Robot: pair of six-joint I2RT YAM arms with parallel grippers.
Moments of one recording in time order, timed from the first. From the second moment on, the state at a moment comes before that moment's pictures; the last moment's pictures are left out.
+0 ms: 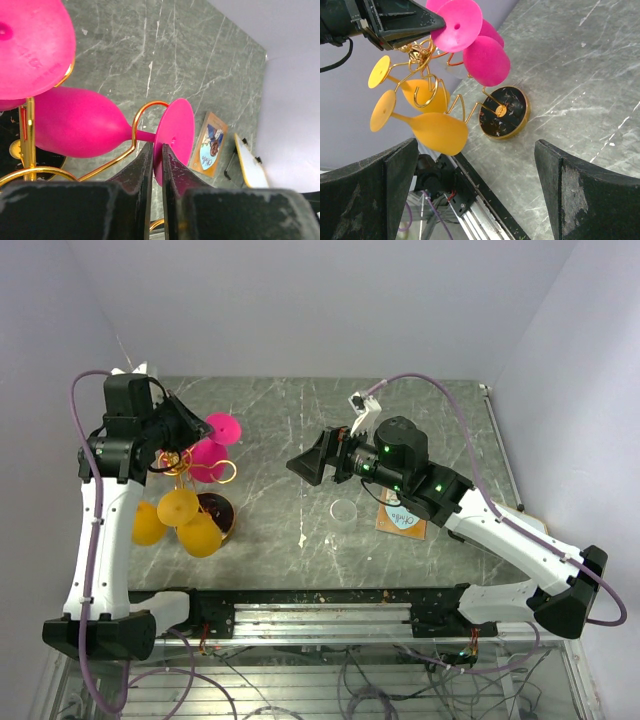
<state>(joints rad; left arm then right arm) -0.03 1.16 1.47 -0.89 0.23 -0.60 0.90 1.24 1.24 -0.19 -0.08 0.60</state>
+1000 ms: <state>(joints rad) 0.06 1.00 1.40 -0.93 0.21 -1.02 0.90 1.24 1.25 -0.19 -0.08 0.60</state>
